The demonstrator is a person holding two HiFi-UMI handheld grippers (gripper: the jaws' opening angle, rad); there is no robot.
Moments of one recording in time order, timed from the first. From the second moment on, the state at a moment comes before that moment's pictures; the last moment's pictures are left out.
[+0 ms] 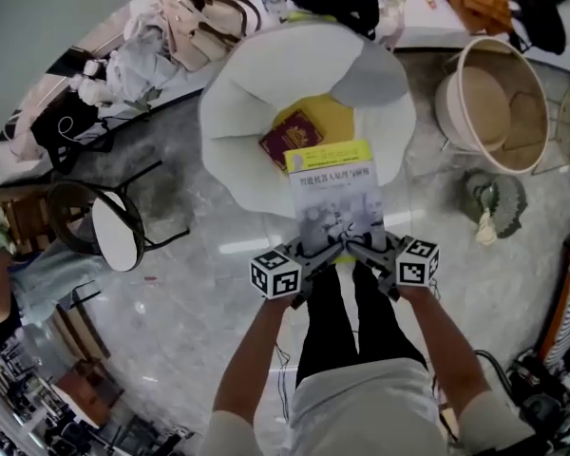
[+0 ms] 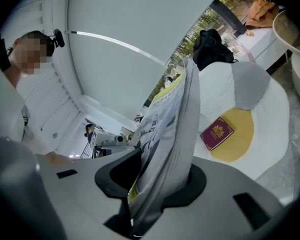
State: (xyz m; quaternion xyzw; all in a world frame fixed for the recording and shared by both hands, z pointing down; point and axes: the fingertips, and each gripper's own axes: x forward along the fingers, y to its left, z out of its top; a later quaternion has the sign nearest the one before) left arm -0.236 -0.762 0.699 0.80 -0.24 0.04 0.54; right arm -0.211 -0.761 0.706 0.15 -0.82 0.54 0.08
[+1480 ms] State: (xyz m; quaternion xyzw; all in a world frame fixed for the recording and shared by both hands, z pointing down) left arm -0.255 -0.869 0.974 0.74 -0.19 0.11 0.64; right arm -0.229 -0.865 0.978 0.21 -0.75 0.62 0.08
